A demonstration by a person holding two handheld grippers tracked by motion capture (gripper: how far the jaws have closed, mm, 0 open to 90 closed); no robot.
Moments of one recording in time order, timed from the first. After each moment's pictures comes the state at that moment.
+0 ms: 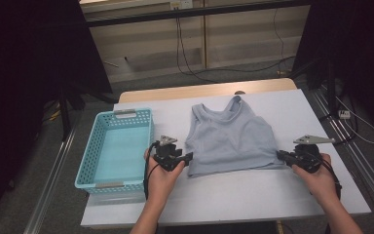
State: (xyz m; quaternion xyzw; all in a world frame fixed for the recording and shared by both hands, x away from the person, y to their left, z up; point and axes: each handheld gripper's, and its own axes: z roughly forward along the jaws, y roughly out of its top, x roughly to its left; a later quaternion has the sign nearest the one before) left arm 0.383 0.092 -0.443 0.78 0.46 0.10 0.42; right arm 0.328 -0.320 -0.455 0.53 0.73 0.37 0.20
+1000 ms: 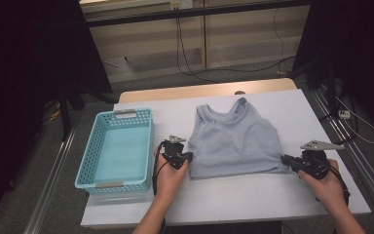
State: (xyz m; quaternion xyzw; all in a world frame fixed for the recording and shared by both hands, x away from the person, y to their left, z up) left arm 0.397 0.078 -0.453 0.80 0.46 0.11 0.38; right arm 0.310 -0.330 -0.456 0.53 0.73 0.39 0.20
